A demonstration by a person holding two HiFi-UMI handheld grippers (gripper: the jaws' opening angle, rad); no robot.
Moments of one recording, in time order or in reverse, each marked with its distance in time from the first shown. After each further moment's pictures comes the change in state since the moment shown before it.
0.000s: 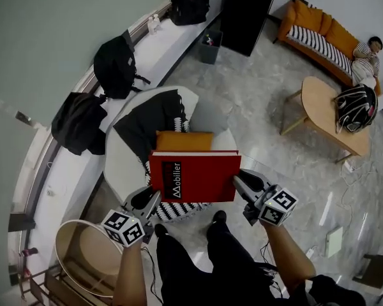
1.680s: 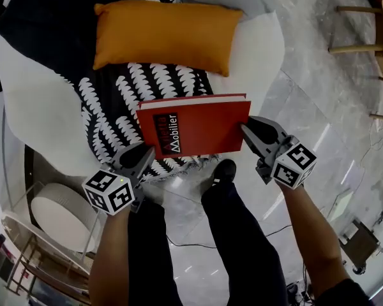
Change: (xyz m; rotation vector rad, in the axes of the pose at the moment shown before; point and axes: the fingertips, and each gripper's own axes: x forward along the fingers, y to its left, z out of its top) left arm 0.190 0.220 -0.455 -0.286 0.372 0.019; right arm 0.069 -0.289 -0.456 0.040 0.448 -0.086
